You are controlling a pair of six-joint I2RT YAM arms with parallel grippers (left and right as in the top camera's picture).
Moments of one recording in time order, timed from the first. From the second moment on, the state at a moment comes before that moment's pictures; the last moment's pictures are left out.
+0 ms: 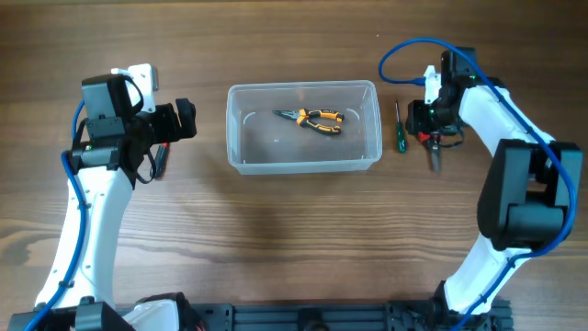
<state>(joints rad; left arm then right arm) 0.11 1.37 1.01 -0.49 0.21 -0.06 -0.06 2.00 1.33 -0.68 -0.09 -0.05</state>
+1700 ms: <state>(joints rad) 0.11 1.37 1.01 -0.49 0.21 -0.06 0.46 1.71 1.72 -0.94 -0.19 -0.56</state>
